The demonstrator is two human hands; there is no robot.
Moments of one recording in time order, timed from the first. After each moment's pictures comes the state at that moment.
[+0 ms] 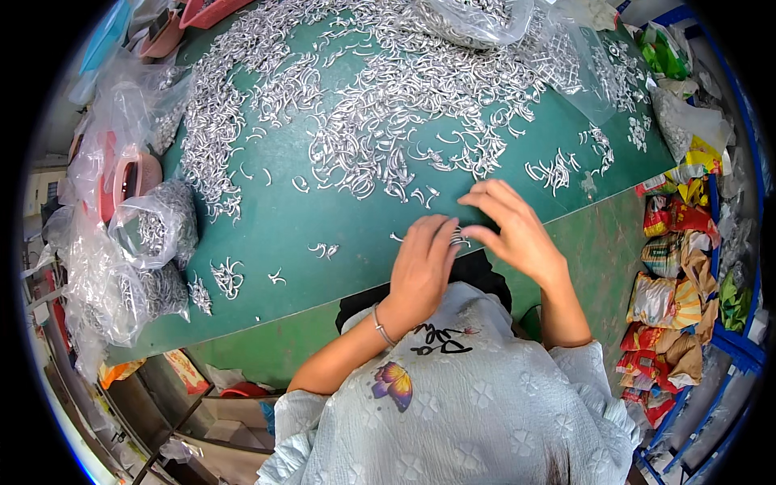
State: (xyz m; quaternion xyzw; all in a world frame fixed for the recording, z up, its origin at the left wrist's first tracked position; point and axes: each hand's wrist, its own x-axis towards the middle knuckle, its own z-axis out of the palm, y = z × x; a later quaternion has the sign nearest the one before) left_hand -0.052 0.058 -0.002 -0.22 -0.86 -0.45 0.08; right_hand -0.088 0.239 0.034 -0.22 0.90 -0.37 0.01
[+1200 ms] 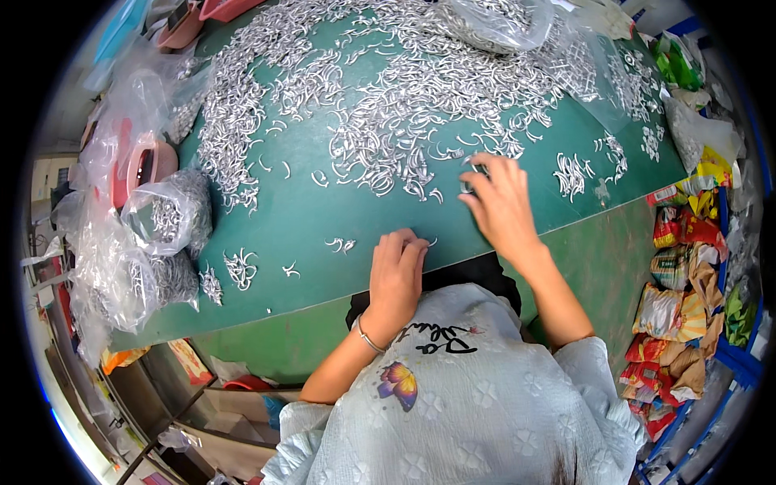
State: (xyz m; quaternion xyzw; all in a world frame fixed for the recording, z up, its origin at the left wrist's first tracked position) left_hand -0.042 0.014 -0.007 -0.16 -0.90 -0.39 0.08; right_hand -0.109 0.208 -0.002 -0.18 0.94 -0.26 -0.13
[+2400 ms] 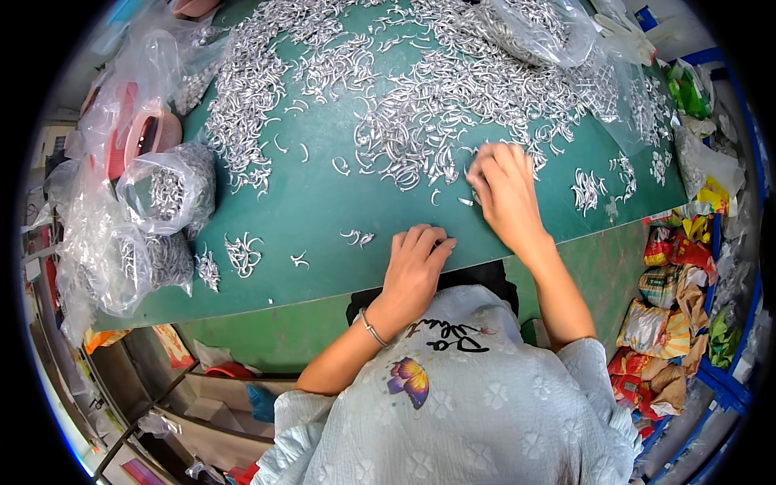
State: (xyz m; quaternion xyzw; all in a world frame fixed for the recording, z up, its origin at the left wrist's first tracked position) left_hand -0.047 0.004 -0.014 -0.23 -0.89 -0.38 0.05; right_hand -0.137 0.182 0.009 -0.22 0.93 -0.25 -0.13
